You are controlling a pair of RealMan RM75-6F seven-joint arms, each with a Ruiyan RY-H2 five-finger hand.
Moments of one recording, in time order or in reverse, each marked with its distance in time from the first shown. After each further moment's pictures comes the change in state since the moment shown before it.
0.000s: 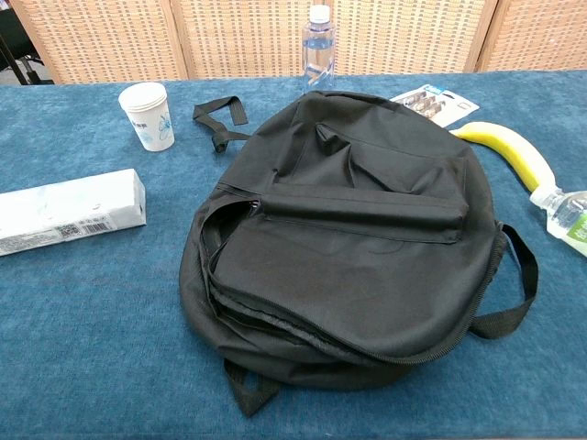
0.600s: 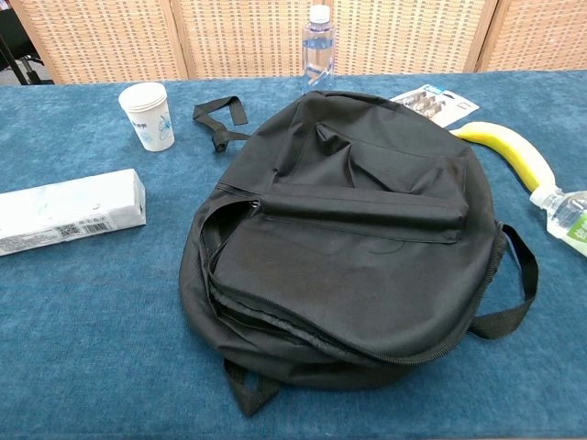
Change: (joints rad) left arm -0.001 -0.031 -0.006 0.007 -0.011 -0.002 0.058; right arm 0.041 0.033 -0.027 -0.036 -0.083 -0.062 0.015
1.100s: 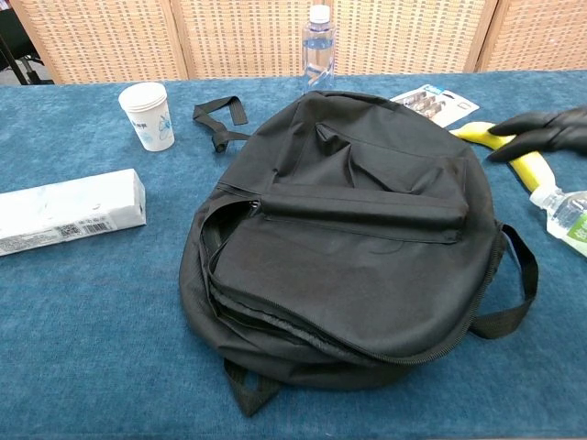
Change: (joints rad) left arm -0.004 -0.005 -0.016 0.004 -0.038 -0.009 -0.004; right arm 0.261 -0.024 -0.047 -0.059 -0.229 -0.338 0.070
